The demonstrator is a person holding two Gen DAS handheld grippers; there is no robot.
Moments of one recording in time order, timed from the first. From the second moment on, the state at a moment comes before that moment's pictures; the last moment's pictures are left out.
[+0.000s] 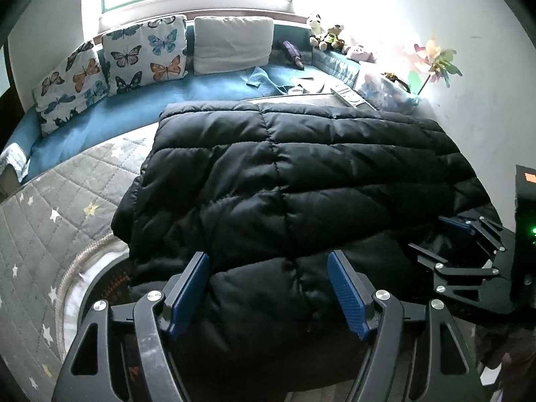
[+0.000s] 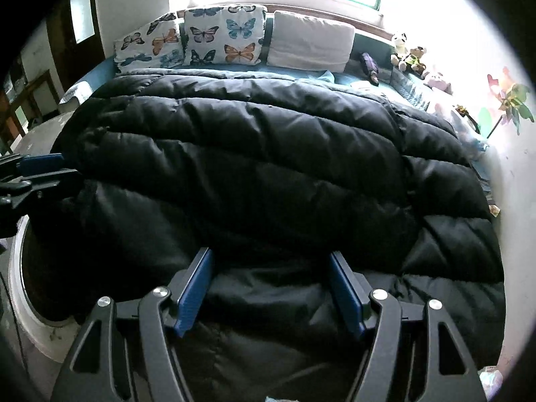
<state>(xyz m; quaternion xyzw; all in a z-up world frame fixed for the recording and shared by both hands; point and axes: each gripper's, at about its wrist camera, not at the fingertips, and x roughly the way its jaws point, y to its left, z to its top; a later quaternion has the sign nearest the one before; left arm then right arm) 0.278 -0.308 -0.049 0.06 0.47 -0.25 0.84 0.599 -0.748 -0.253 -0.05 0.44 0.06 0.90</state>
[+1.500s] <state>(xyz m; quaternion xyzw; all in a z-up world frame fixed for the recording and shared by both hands) 0.362 -0.371 -0.014 0.07 0.45 -0.28 0.84 0.676 -0.826 -0.206 0.01 0.37 0.00 0.93</state>
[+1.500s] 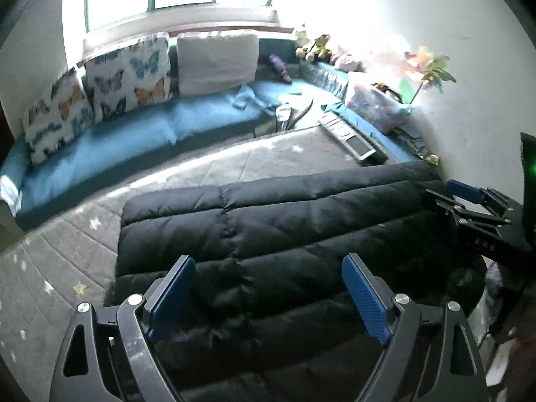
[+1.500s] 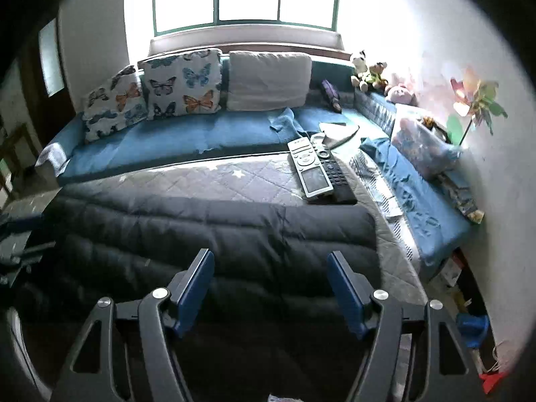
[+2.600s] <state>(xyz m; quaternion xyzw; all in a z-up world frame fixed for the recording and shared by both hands) 0.206 -0.316 0.003 0.07 0.39 -0.24 0.89 0.532 -0.792 -0.214 -0.07 0.35 0.02 0.93</state>
